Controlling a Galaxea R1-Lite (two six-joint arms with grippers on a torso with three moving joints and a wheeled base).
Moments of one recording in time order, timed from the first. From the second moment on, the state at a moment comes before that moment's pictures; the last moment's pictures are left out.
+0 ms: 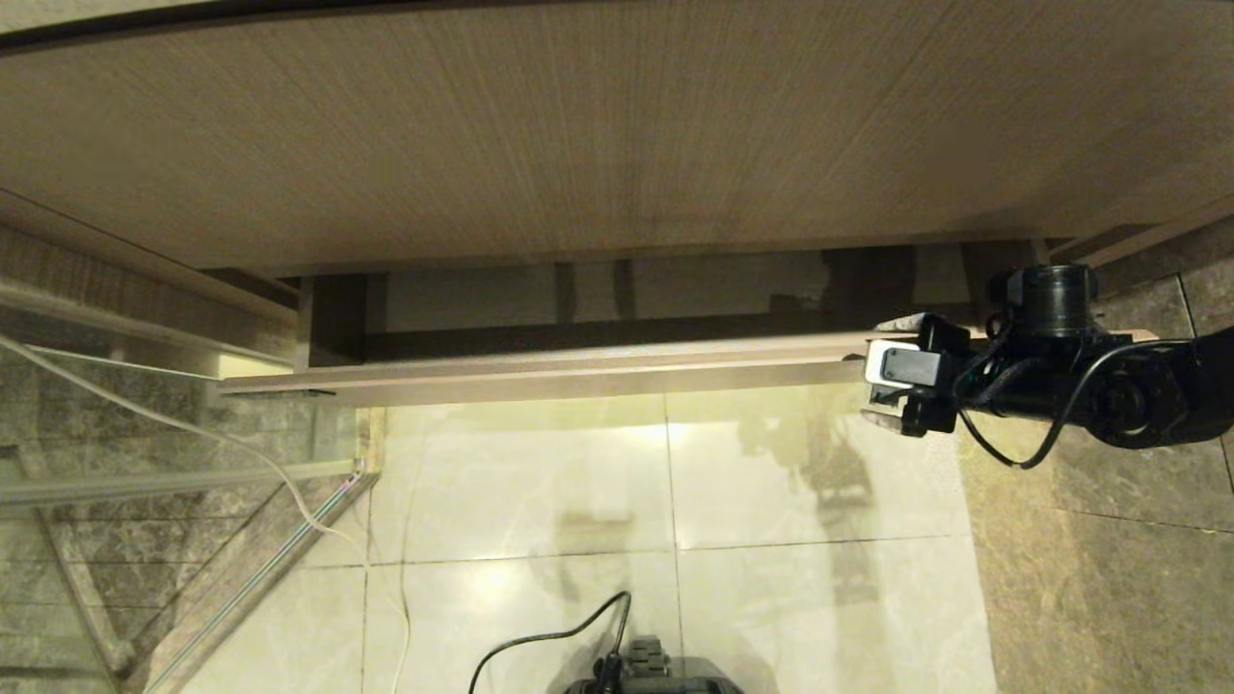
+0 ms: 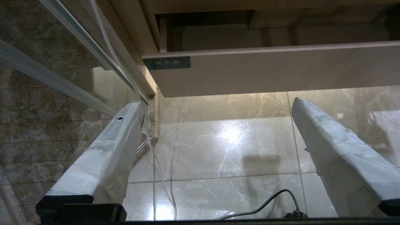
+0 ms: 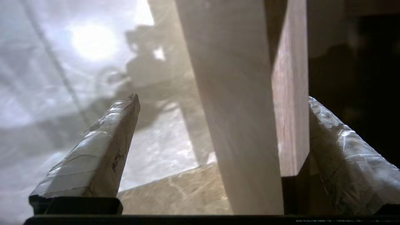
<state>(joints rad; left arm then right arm) 0.00 0.00 0.00 -0.23 0.00 -0.01 0.06 1.95 -1.07 -0.40 0.23 -1.34</state>
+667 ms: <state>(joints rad) 0.00 0.00 0.00 -0.23 0.00 -0.01 0.06 1.88 -1.07 -0.29 0.26 -1.35</state>
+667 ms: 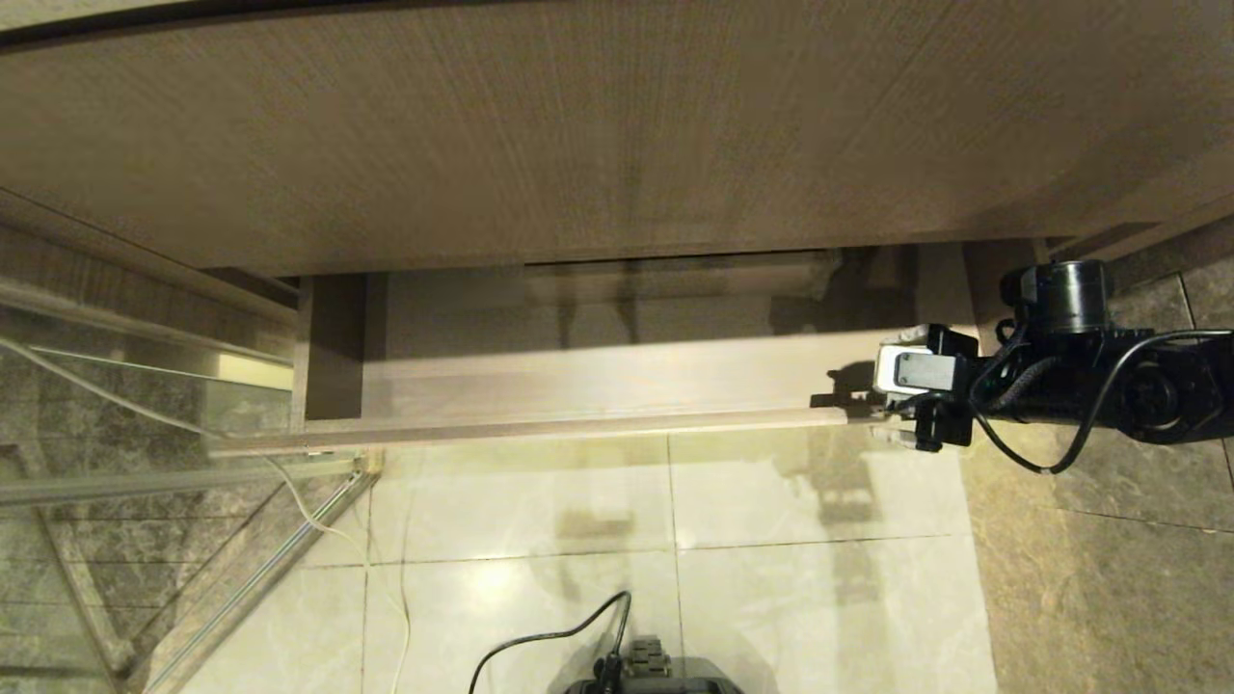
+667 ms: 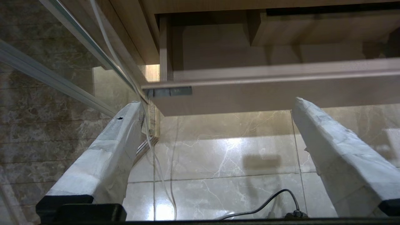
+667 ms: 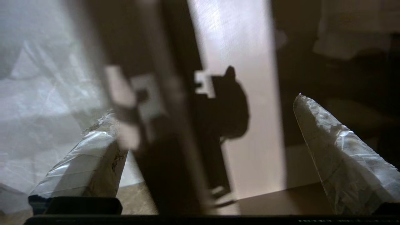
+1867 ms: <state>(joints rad) 0.00 0.00 0.00 -0.23 0.00 -0.01 -0.02 1.44 -0.96 0.12 0.35 -1.36</state>
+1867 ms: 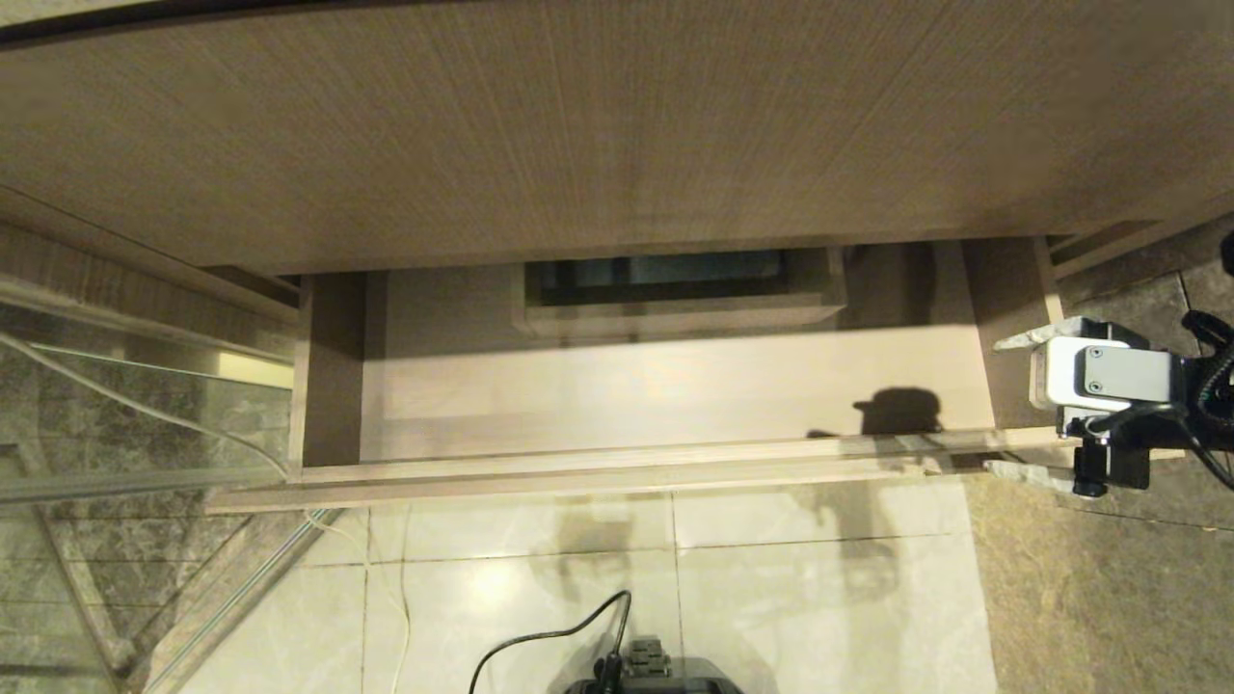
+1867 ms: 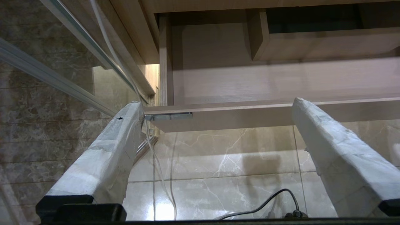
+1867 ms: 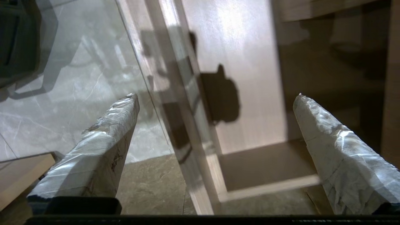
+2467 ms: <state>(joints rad) 0.00 0.00 0.00 -0.23 0.00 -0.01 -0.01 1.31 -0.95 0.29 0.34 -1.28</state>
